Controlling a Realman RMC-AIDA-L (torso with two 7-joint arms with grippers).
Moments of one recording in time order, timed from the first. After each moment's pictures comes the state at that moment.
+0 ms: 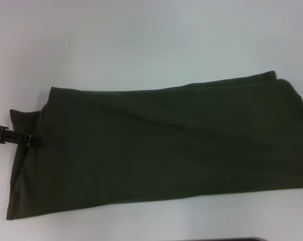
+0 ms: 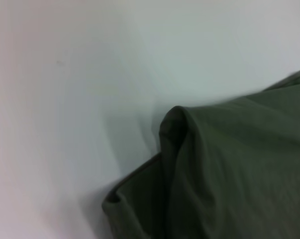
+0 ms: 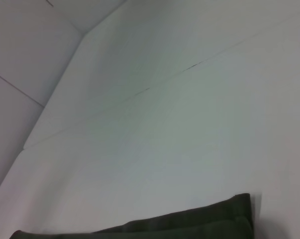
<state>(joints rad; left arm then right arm) -0.55 -1.97 -2.57 -0.82 -0.54 1.69 -2.14 0.37 1.89 -0.25 -0.65 -2.29 -1.63 1.96</state>
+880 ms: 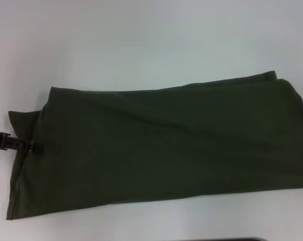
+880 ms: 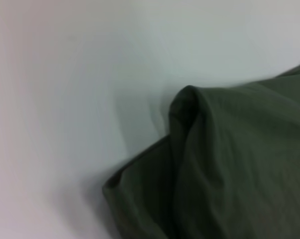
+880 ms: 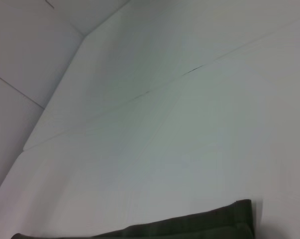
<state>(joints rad) -0.54 -1.98 -2.57 -0.81 -0.51 1.68 -2.14 0.38 1.89 -0.25 -0.66 -2.29 -1.62 1.97</state>
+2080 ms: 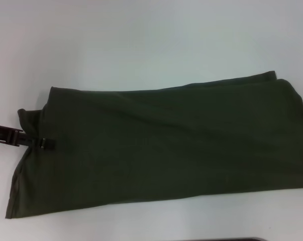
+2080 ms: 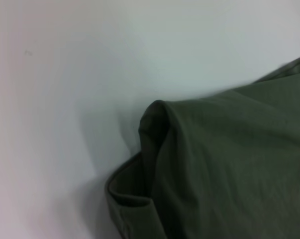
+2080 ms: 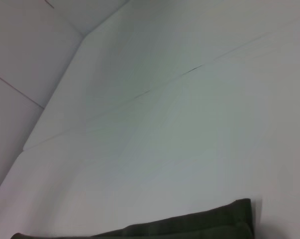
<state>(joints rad) -0.56 -2.01 -2.57 -0.82 -0.52 1.68 -2.13 0.38 1.89 -0.25 -0.66 -2.29 -1.63 1.97</state>
